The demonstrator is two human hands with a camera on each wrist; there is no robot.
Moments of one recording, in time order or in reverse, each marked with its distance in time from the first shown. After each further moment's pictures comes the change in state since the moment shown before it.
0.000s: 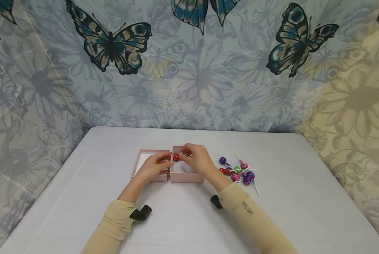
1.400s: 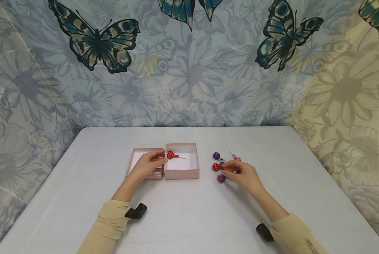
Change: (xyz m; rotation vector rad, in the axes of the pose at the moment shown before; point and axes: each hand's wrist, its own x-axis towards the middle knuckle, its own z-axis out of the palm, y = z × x) left_hand -0.002 0.000 -0.001 -0.002 -0.002 -0.015; right_hand -0.133 0.058 -0.086 0.091 0.044 0.385
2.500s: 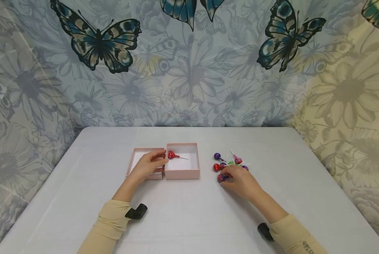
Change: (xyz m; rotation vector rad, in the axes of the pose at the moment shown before) left_hand 0.000 0.000 0.001 -0.018 -0.010 -0.001; right_hand 0.000 0.000 0.009 -0.354 -0.091 -0.287
